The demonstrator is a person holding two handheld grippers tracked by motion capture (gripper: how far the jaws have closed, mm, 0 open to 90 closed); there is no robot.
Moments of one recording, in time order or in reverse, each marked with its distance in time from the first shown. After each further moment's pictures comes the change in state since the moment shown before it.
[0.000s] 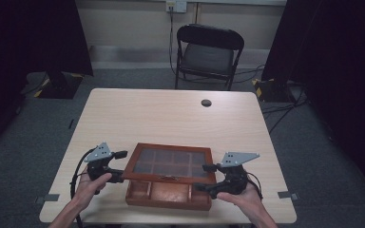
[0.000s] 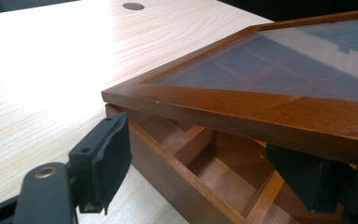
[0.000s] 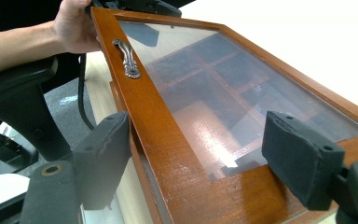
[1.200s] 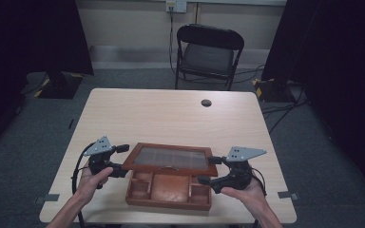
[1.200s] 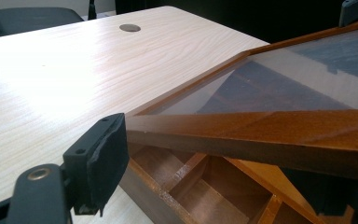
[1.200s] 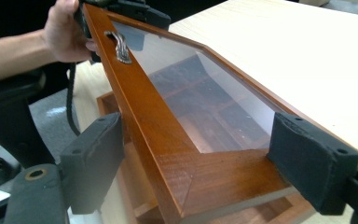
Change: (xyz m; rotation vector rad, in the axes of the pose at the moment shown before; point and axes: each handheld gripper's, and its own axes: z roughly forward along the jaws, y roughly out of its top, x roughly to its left) left arm 0.002 0.021 0.001 -0.043 -0.016 0.008; right arm -0.008 0.009 -0.011 -0.055 -0.047 -0.021
